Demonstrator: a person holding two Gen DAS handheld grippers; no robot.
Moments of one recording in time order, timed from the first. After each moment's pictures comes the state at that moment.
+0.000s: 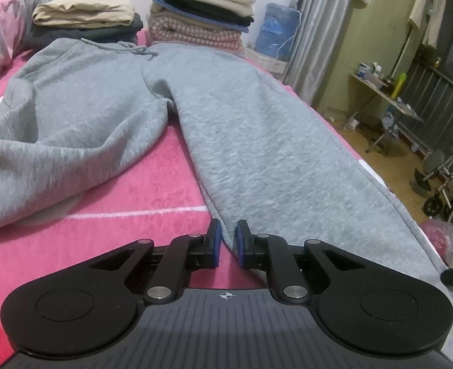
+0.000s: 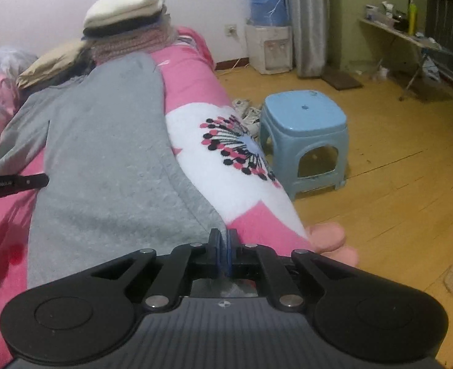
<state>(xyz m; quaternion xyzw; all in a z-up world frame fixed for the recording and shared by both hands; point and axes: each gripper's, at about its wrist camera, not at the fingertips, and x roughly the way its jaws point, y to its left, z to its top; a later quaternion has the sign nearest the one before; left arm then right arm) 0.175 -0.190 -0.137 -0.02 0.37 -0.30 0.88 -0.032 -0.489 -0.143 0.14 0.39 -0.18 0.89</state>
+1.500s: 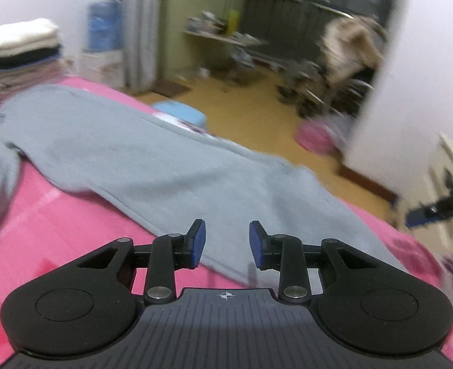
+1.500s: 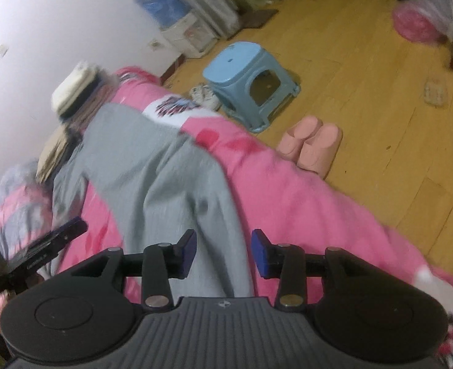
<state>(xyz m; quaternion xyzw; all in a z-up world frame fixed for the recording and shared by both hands) 0.018 -0.190 -0.077 0.15 0.33 -0.57 0.73 -0.278 -0.452 -0.093 0.42 0.33 -0.22 0.82</state>
